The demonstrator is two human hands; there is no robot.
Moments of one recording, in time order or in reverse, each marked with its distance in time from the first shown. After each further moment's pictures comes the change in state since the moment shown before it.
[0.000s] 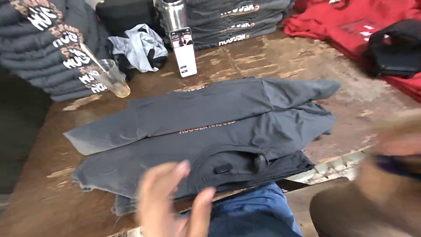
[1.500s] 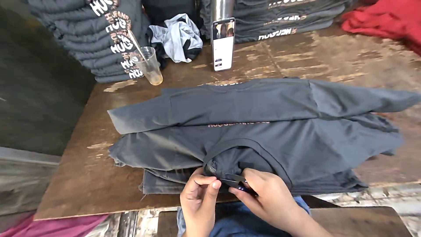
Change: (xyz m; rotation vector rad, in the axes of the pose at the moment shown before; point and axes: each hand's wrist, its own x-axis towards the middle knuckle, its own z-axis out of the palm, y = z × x) left_hand -0.049 -0.059 0.060 -0.684 0.380 -0.224; right_hand -0.092 0.043 0.128 -0.459 -0.605 0.134
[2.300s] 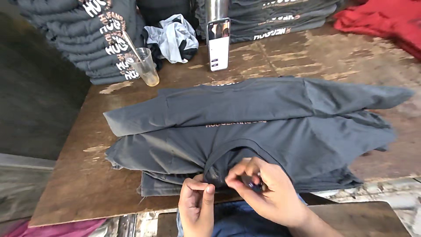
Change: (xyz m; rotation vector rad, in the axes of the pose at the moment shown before) left_hand -0.008 0.007 -0.006 0.139 -0.043 0.002; right_hand 0.029 -0.011 -0.014 0.549 0.067 -0.031
